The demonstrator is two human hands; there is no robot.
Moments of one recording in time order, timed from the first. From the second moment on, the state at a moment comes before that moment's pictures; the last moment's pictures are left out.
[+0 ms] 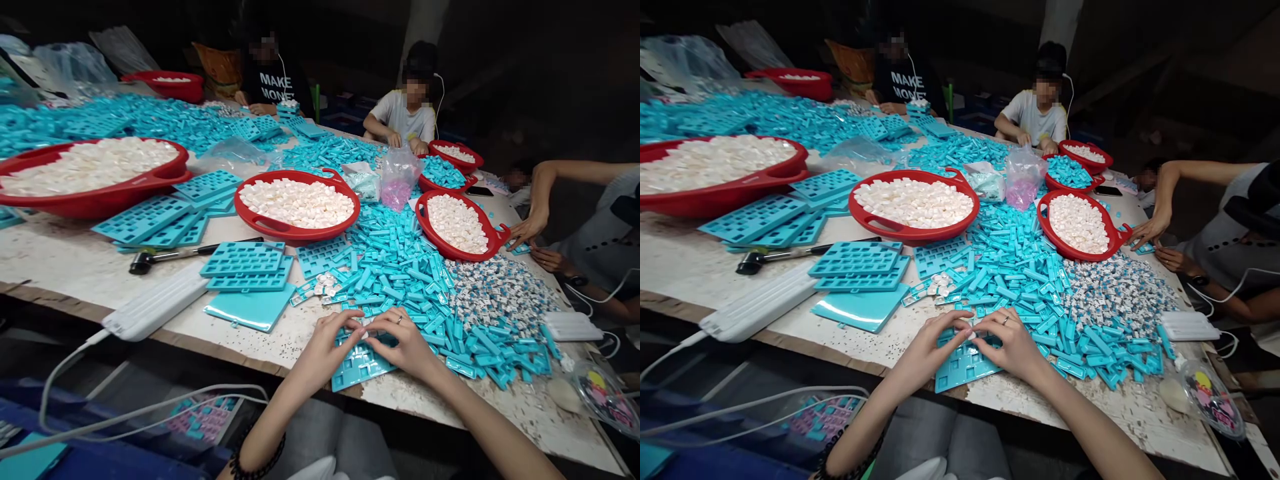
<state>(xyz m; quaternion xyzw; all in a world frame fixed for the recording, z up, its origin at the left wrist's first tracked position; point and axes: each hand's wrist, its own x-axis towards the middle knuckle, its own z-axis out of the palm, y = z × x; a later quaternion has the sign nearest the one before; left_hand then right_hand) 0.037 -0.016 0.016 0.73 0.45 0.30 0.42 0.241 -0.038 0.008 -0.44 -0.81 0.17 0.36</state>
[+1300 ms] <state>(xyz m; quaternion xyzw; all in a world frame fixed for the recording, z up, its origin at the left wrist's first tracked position) 0.015 -0.037 -0.010 0.92 0.28 0.25 0.10 0.240 -0.039 0.004 -0.48 -0.78 0.19 0.34</state>
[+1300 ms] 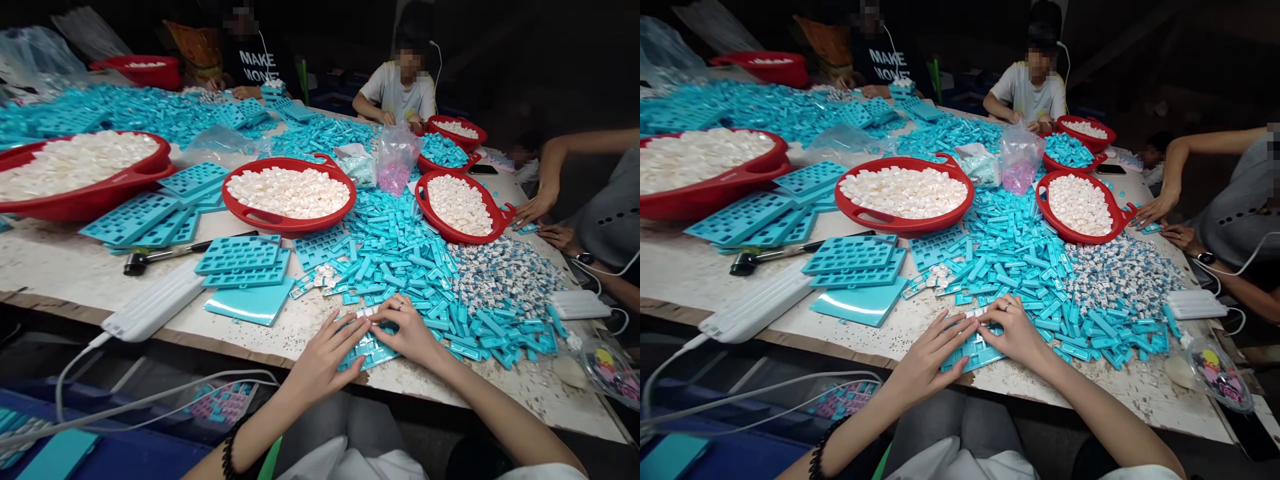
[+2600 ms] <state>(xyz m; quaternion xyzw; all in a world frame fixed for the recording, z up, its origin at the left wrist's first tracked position) 0.020 -0.039 0.001 0.94 0.27 0.21 0.02 0.293 -0.017 0.058 -0.60 -0.71 0.09 0.36</state>
